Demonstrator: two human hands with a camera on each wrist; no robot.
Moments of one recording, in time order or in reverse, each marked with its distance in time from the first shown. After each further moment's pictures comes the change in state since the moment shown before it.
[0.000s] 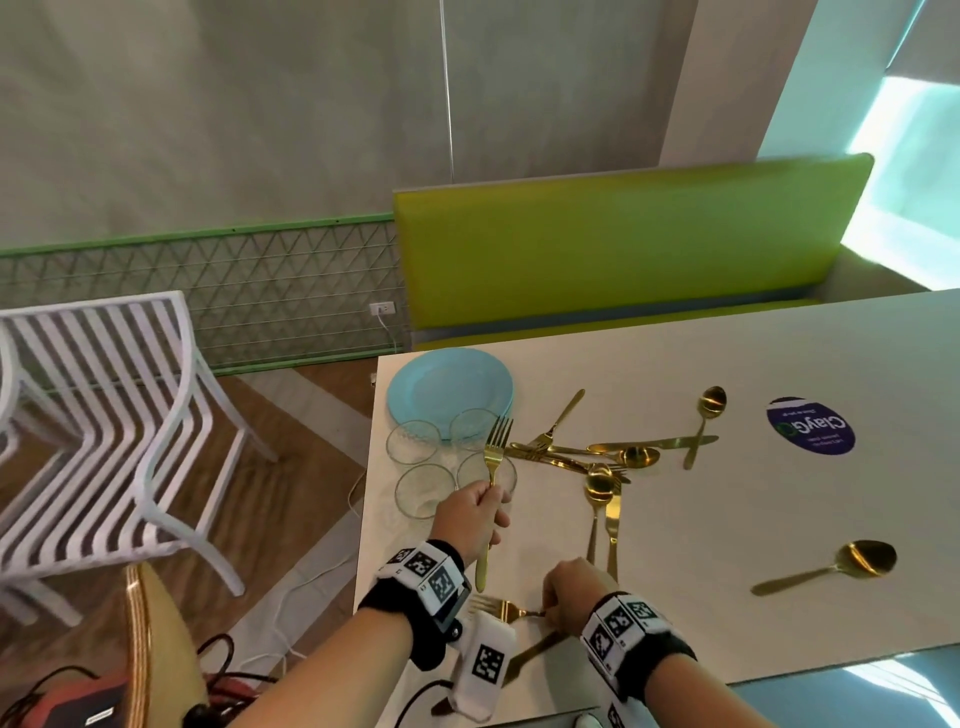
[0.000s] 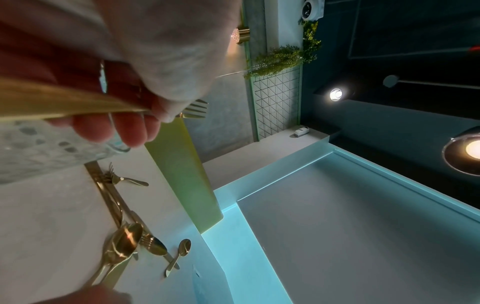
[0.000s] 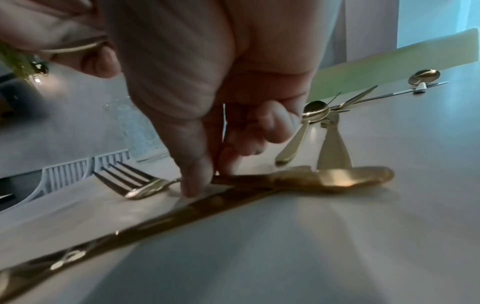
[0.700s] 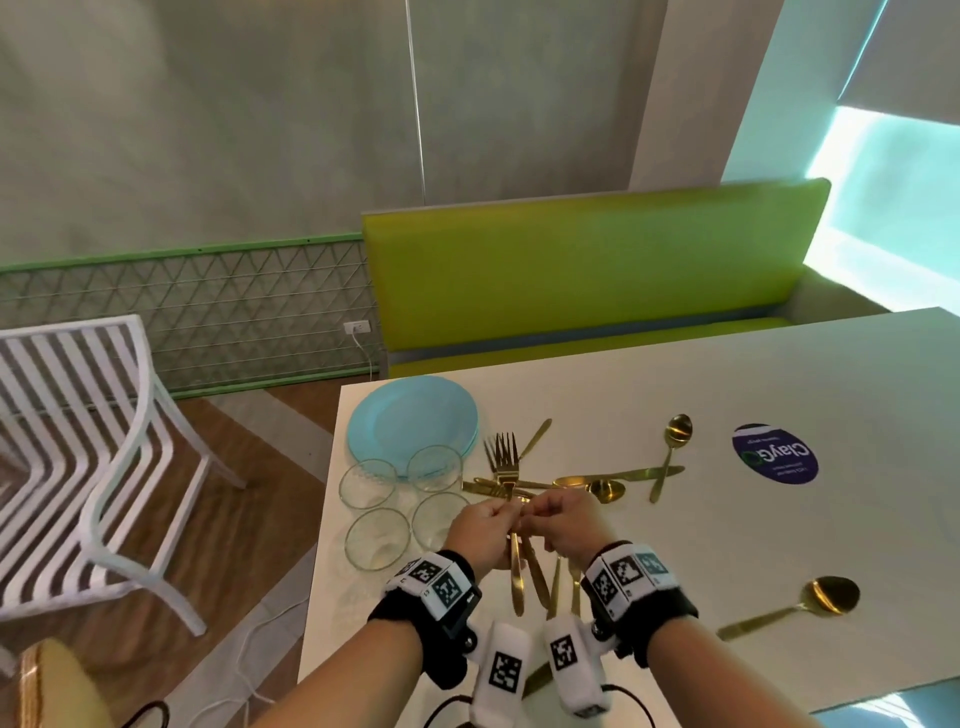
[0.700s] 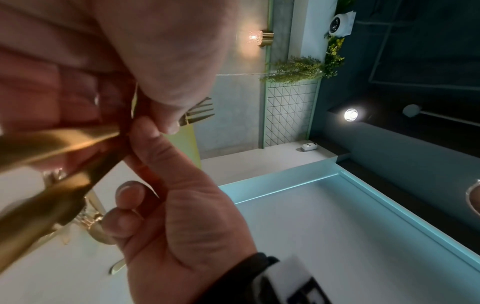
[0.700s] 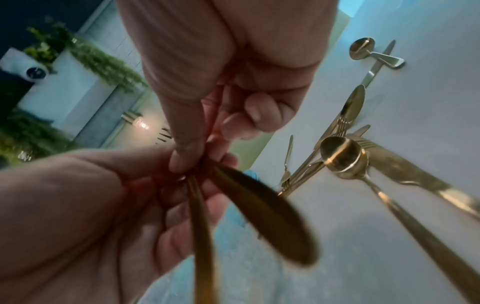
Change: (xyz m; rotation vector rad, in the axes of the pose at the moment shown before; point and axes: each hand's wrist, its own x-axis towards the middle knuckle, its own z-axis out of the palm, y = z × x) left_hand 0.025 0.048 0.049 -0.178 -0.191 -0.124; right_hand 0.017 0.027 -0.095 0.980 0.357 -0.127
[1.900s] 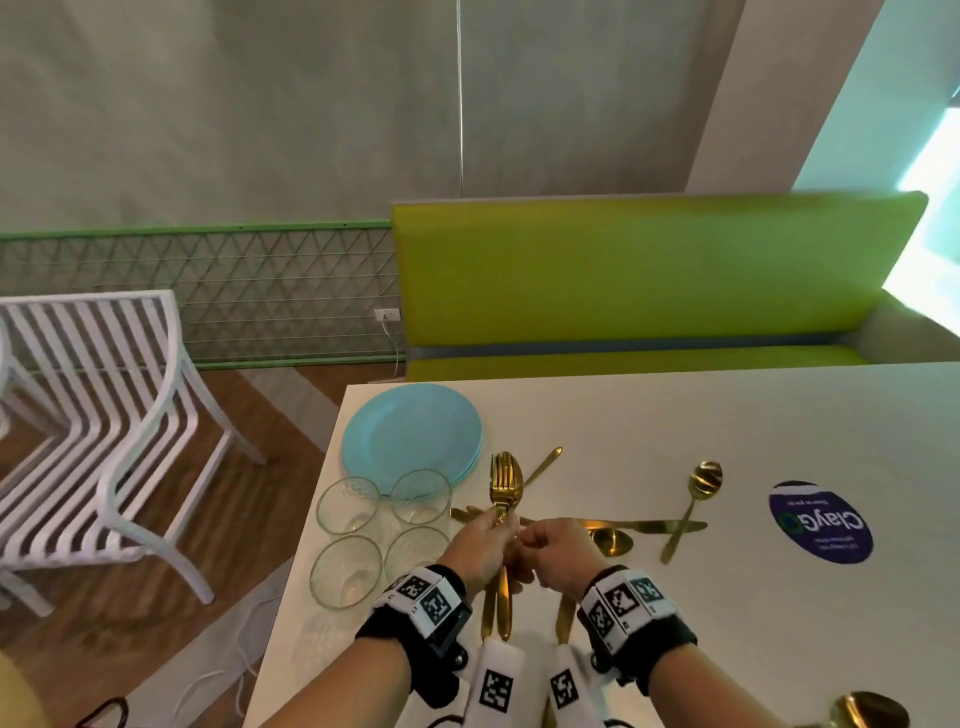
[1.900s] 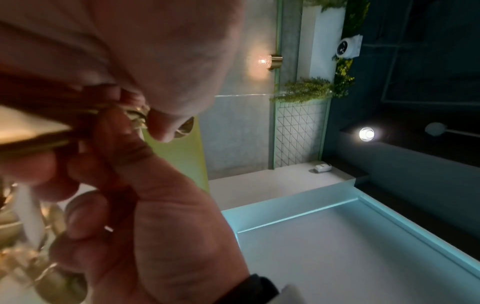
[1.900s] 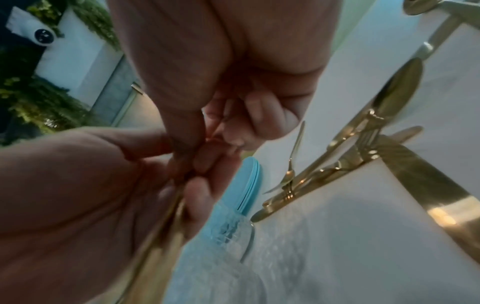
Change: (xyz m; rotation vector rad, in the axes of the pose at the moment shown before) left_hand 0.047 0.018 0.018 -0.108 0.036 -0.134; right_hand 0.051 -0.002 -0.023 -0.223 -0.284 0.064
